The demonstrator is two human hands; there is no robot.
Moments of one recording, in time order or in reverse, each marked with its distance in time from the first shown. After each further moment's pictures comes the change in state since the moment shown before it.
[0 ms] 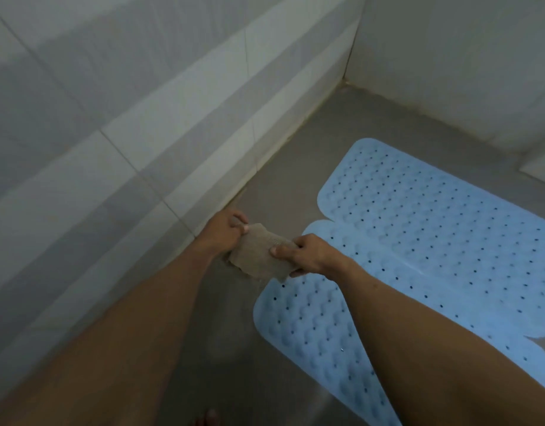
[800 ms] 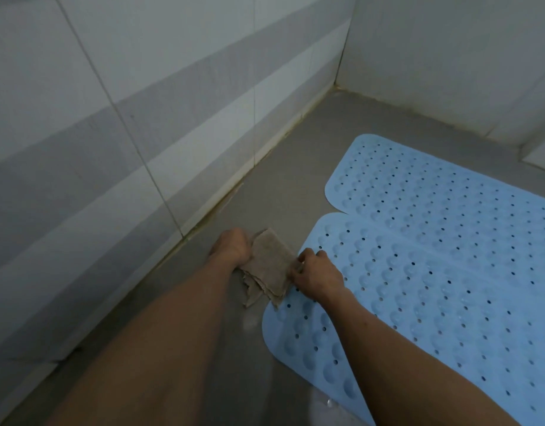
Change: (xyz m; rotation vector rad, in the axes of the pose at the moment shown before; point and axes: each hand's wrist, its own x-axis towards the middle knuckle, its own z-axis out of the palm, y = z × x) left_hand 0.094 -0.114 0.100 0.351 0.037 -0.006; right_hand 0.104 0.105 0.093 -0.526 0.444 0.057
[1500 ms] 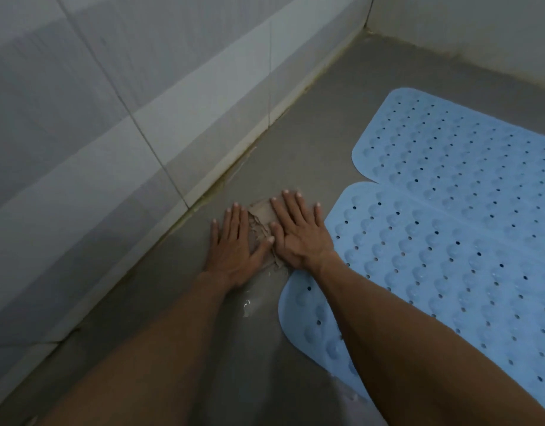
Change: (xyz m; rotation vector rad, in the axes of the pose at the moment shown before) left_hand -0.002 -0.069 0.060 0.272 0.098 0.272; right_hand 0.073 -0.026 0.062 -0.214 0.138 -0.458
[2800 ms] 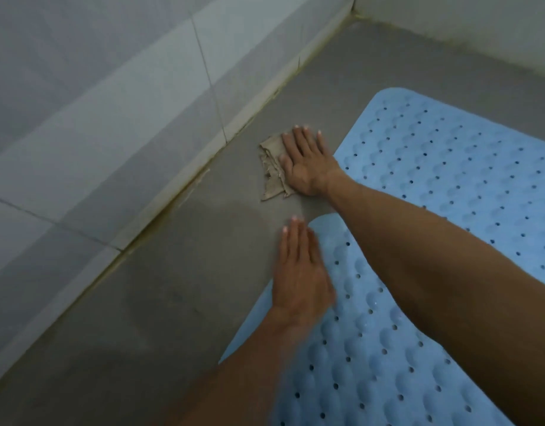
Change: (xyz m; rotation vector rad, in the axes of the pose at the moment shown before) left_hand 0.061 0.203 0.036 0.126 0.255 0.211; right_hand 0.187 0.151 -0.102 -0.177 -0.025 -0.035
